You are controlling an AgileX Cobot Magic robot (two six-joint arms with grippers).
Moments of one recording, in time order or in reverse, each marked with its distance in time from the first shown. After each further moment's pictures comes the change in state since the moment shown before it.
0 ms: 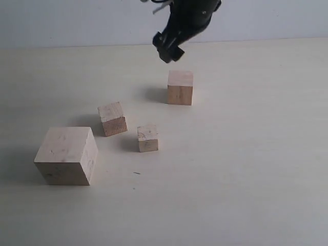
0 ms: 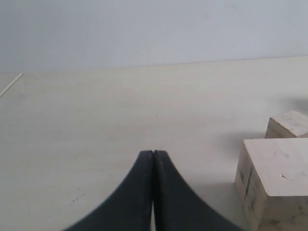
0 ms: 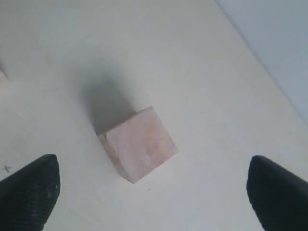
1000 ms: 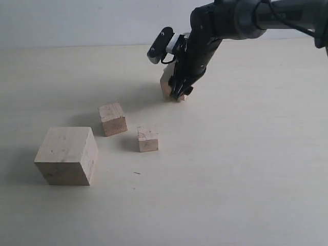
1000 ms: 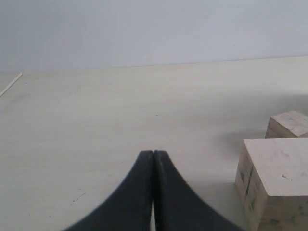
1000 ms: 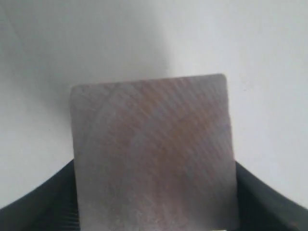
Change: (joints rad) left arm 0.000 0.000 0.000 0.000 0.000 0.000; right arm -0.085 0.285 0.000 0.084 -0.181 -0.239
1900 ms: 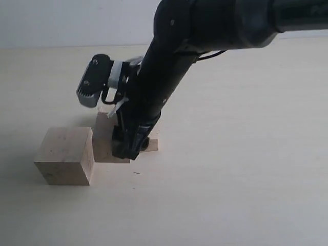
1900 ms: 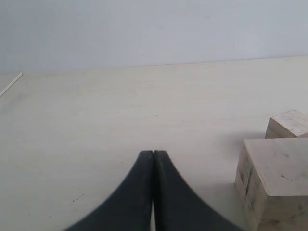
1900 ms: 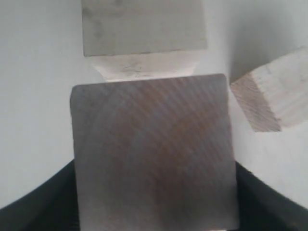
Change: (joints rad) left arm 0.000 0.000 0.000 0.000 0.000 0.000; right arm 0.290 -0.310 0.311 0.500 0.146 -0.386
